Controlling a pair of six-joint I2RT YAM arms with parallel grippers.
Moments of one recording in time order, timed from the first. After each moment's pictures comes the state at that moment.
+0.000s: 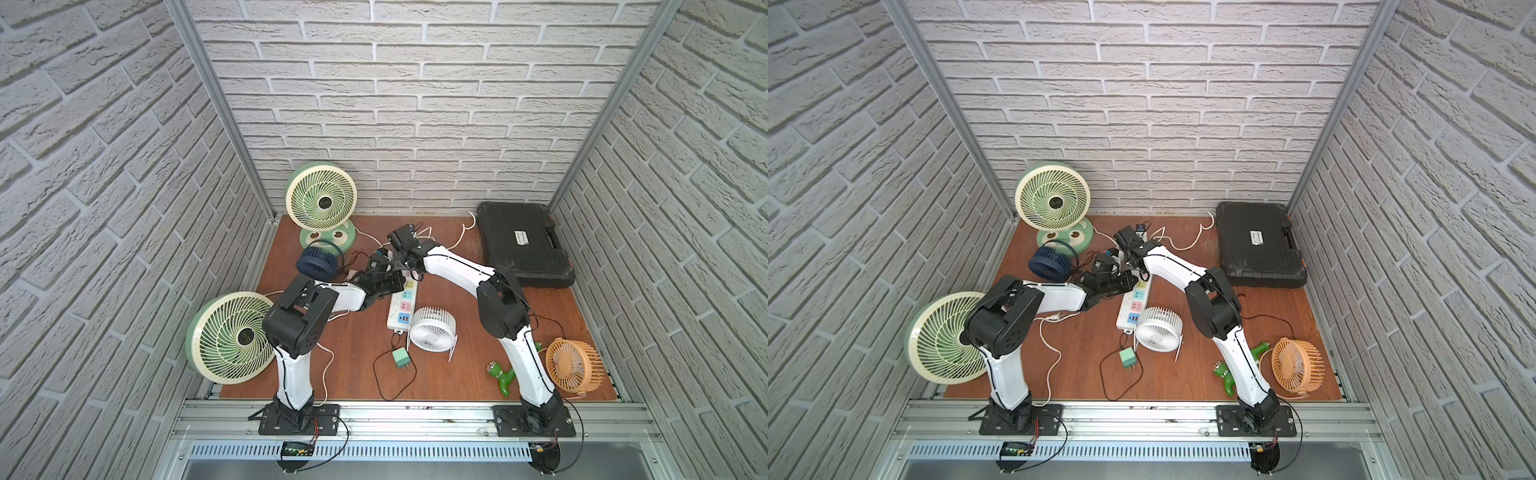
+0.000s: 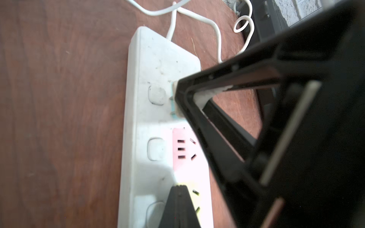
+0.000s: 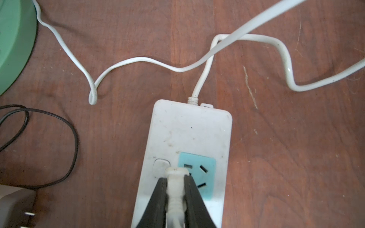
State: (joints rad) left arm -0.44 1.90 0.93 0.32 0.25 -0.69; right arm 0.62 2.30 1.93 -0.67 0.36 0.61
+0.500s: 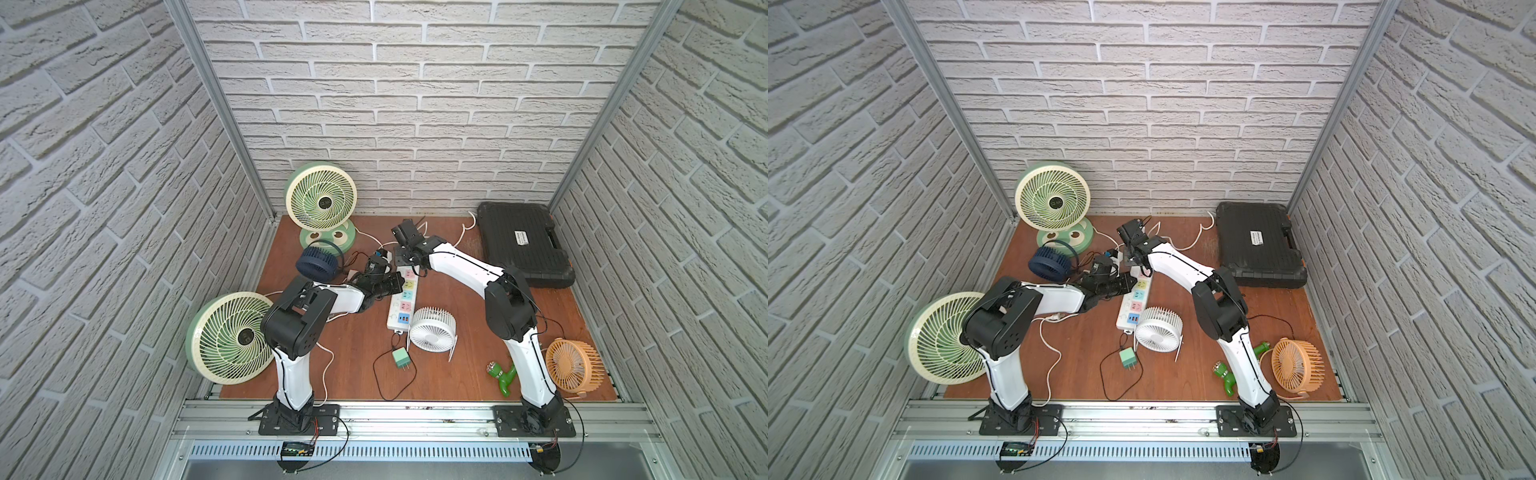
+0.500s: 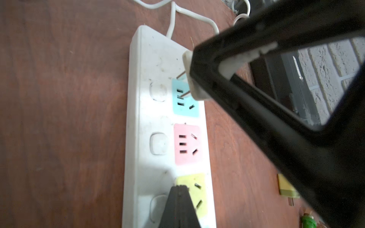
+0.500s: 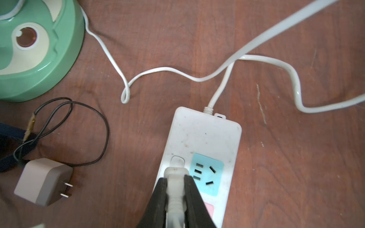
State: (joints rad) left arm -0.44 1.87 0.90 0.32 0.25 -0.66; right arm 0.60 2.25 1.92 -0.62 0.24 0.50
